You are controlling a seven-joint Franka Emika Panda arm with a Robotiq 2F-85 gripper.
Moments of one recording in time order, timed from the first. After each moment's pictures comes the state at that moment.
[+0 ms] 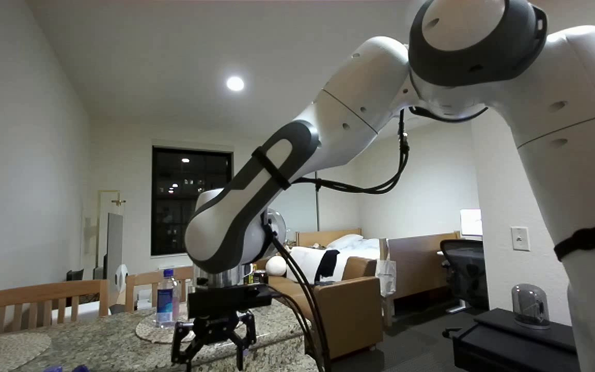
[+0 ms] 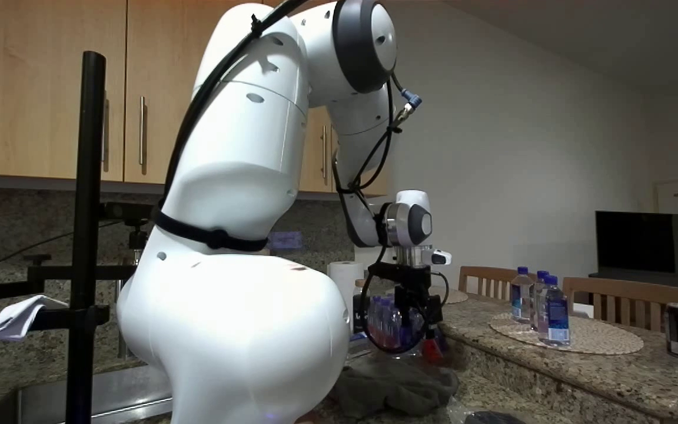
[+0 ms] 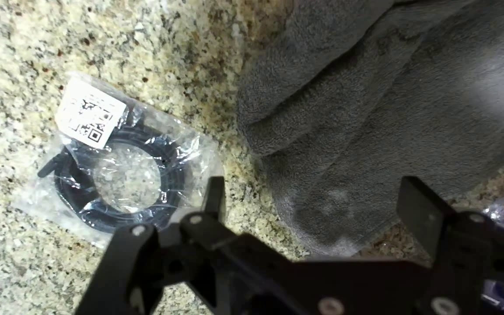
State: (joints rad) arm 0.24 0.17 0.13 -2.16 -0.04 2.38 0.63
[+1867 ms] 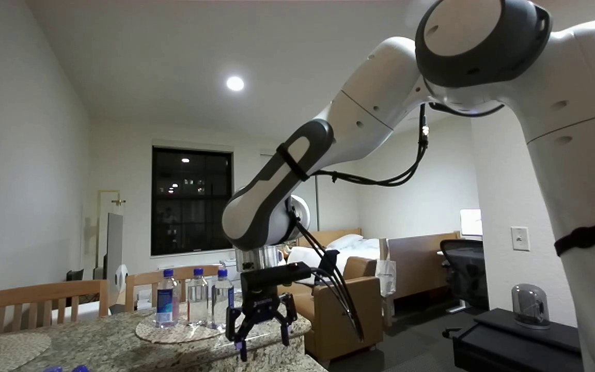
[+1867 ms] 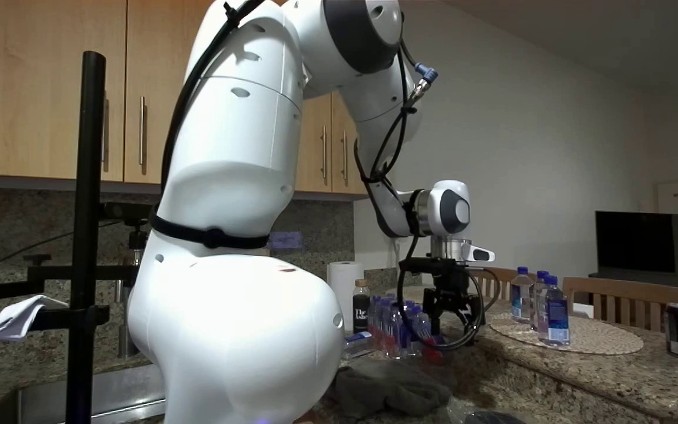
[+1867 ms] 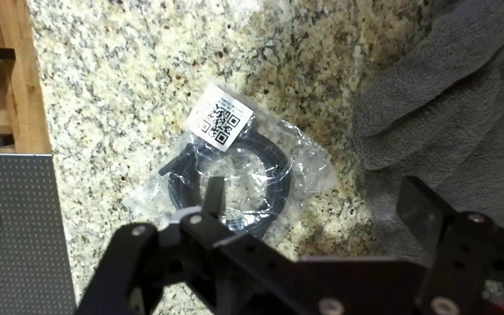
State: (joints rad) arm 0.14 0.12 0.06 -2.16 -0.03 2.19 0.41
